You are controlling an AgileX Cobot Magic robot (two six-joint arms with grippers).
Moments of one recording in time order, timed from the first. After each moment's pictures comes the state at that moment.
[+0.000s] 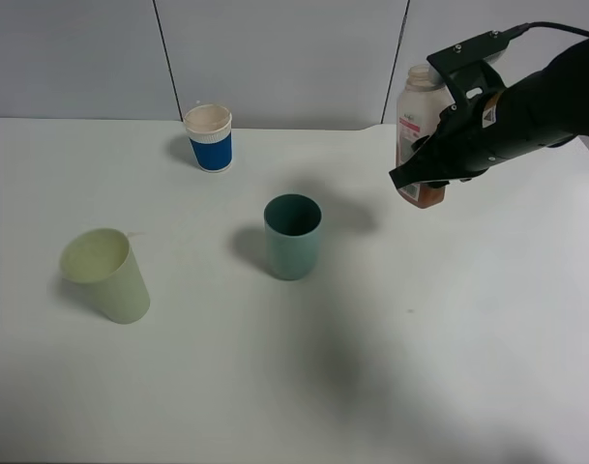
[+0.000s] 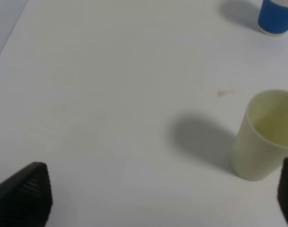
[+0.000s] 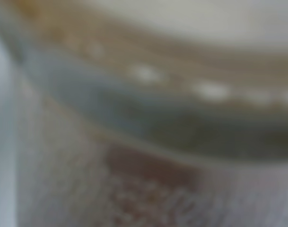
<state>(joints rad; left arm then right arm) 0.00 0.00 -0.51 0.07 1.06 -0.10 0.40 1.54 -0.86 -0.18 0.27 -0.03</state>
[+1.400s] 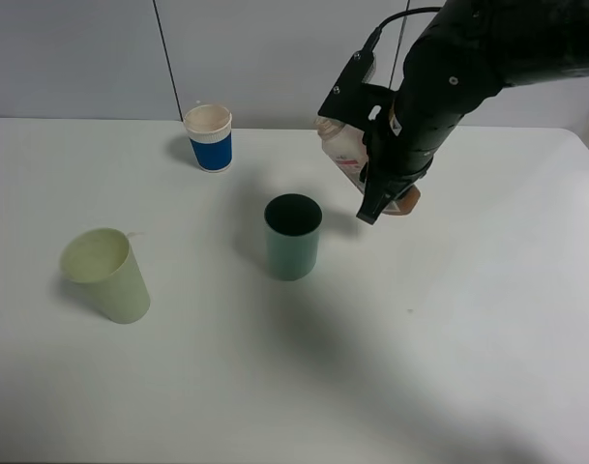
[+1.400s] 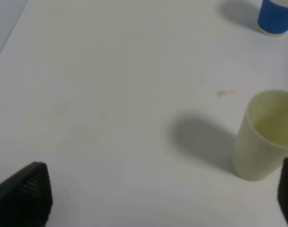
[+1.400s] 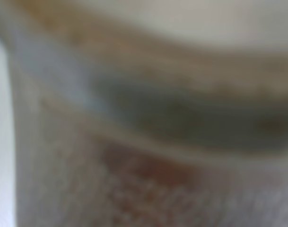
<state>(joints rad) 0.00 0.00 -0.51 0.07 1.06 -0.10 0.63 1.75 -1.12 -0.45 0.65 -0.17</state>
